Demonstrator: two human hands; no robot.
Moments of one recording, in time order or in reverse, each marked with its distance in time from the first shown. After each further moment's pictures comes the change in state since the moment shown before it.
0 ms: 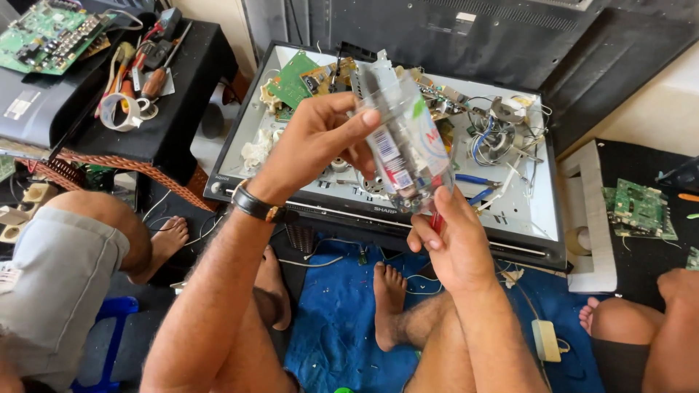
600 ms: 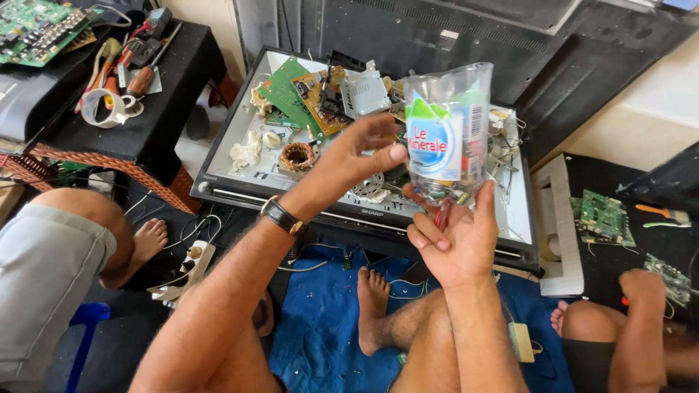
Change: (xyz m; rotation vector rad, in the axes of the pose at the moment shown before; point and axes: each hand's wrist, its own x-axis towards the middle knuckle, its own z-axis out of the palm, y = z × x) left_hand -0.002 -0.010 0.047 0.156 0.145 -0.075; right_hand -0.007 -0.028 0.001 0.428 -0.062 0.057
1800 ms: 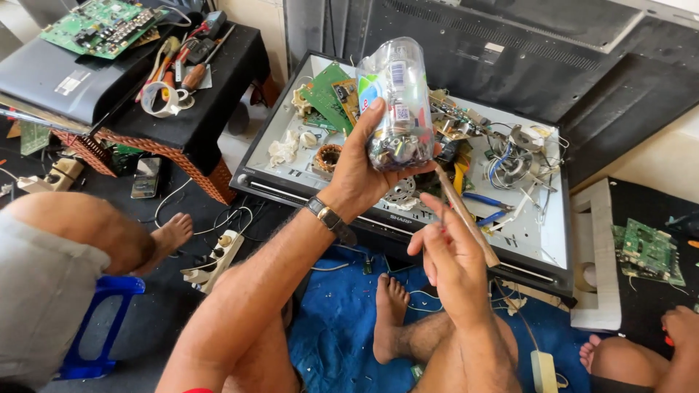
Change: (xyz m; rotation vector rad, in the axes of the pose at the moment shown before) left_hand 0.012 -0.026 0.002 -1.054 0.216 -0.105; right_hand -0.018 0.040 0.009 -0.893 -0.067 -0.363
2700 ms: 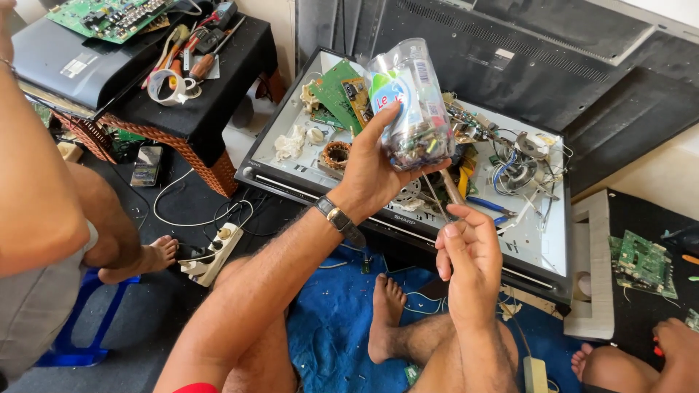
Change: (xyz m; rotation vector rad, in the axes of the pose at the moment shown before) left_hand -0.012 0.004 0.007 -0.047 -0.057 0.013; right_hand -0.005 -0.006 -0.001 0.076 0.179 0.143
